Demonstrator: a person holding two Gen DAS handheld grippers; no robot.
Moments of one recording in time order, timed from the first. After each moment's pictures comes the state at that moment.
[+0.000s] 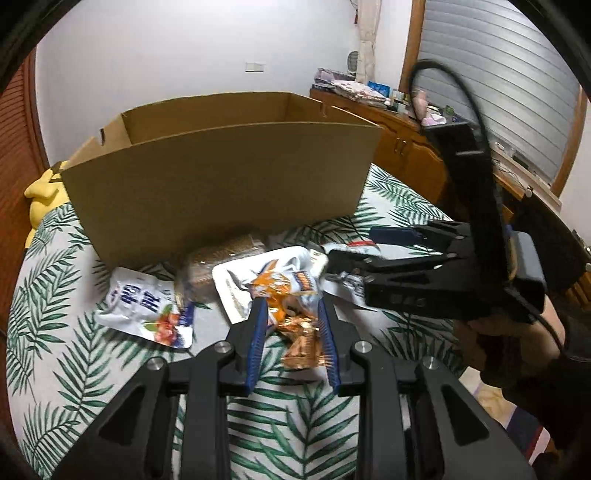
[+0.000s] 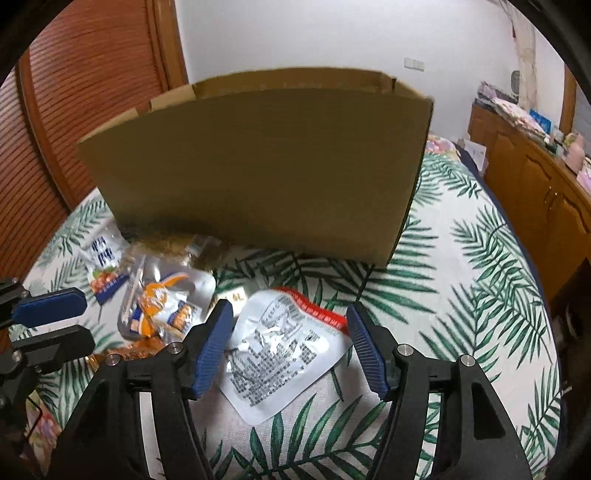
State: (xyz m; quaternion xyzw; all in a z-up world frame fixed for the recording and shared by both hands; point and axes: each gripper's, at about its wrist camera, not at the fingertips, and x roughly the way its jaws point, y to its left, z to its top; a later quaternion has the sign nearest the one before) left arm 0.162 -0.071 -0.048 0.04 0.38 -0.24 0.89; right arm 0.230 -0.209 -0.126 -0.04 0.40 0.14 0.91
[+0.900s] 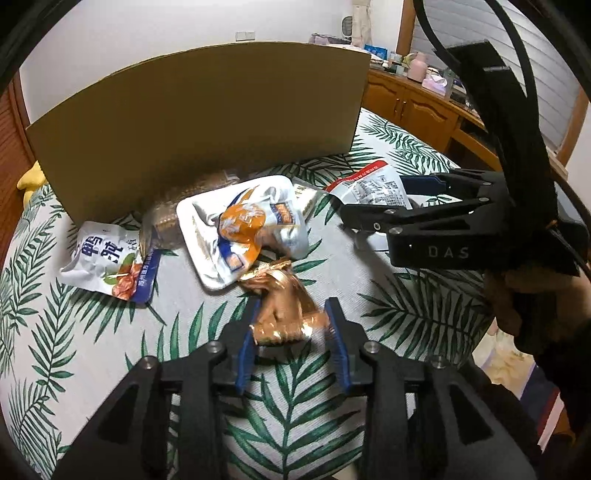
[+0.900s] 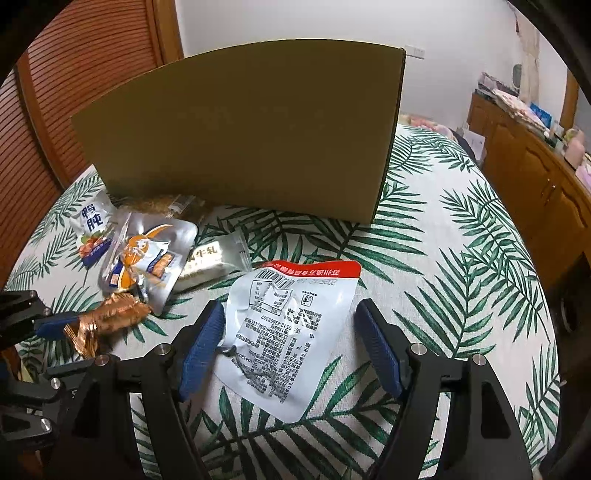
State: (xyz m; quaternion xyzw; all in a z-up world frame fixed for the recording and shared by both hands) left arm 0.152 -0.088 -0.085 0.08 0.43 -0.23 0.87; right arm 0.216 -0.229 -0.139 -0.05 0.42 0.13 0.90
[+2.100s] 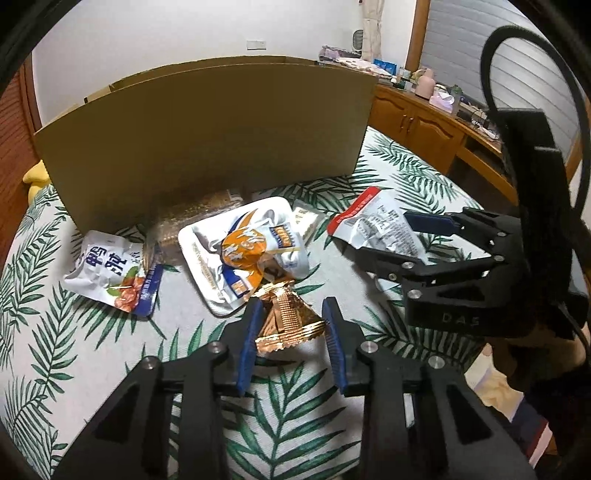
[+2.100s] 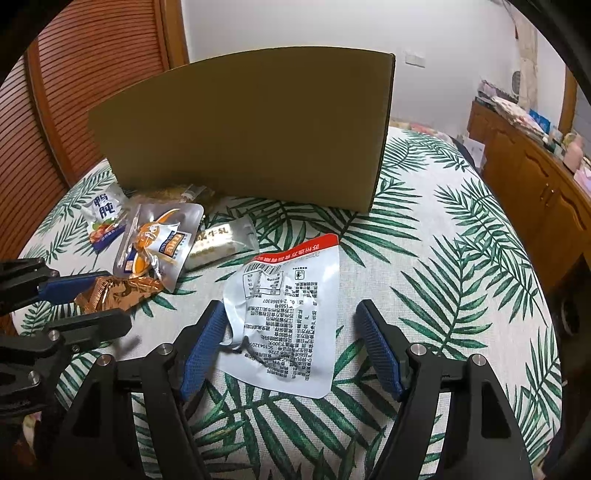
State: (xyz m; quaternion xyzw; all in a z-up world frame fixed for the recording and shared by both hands) left arm 0.163 -0.093 -0.079 0.05 0.42 -0.21 0.88; right arm 0.197 -0.228 -0.141 -0.05 0.40 0.14 0.90
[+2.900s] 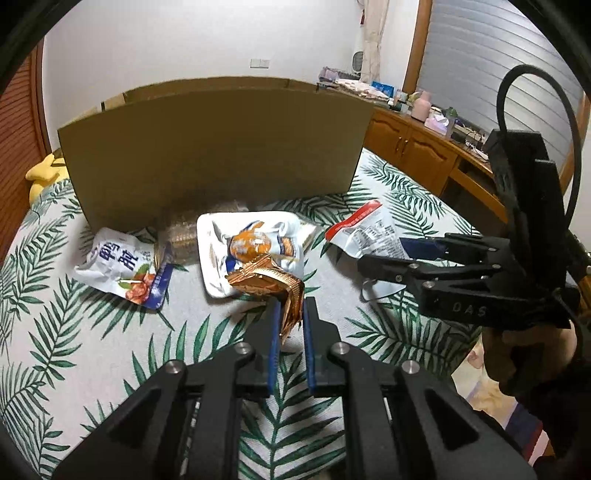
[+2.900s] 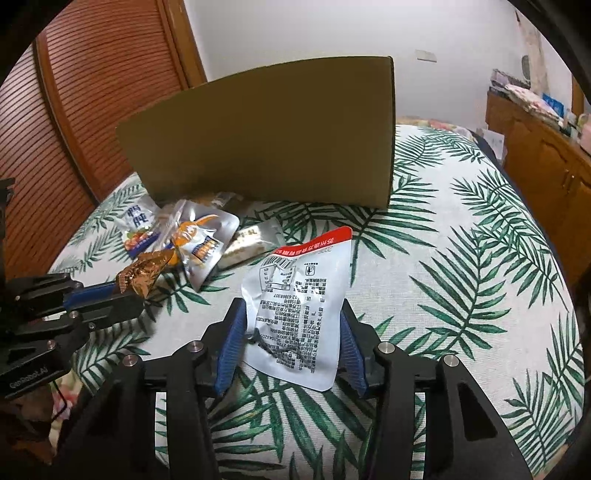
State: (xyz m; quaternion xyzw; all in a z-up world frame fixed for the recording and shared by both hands) left arm 0.144 -0.073 -0.069 0.02 0.38 -0.23 0.90; right arm 0.185 -0.237 -0.137 0.00 0.39 0.19 0.90
